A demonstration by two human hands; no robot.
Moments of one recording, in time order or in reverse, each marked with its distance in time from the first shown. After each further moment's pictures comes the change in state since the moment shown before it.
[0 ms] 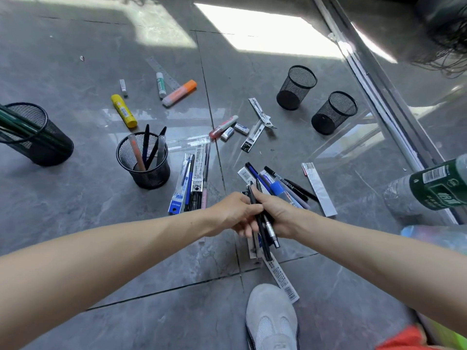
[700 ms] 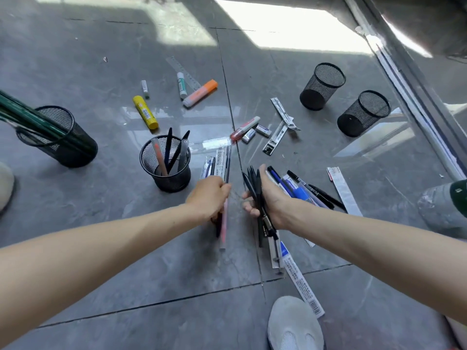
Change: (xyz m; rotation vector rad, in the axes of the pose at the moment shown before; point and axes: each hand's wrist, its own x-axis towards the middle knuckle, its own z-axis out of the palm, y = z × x) left_hand -0.015 -0.010 -0.081 0.573 0.583 -0.042; right_hand 0.034 -0.034 0.046 0.018 0.083 -0.013
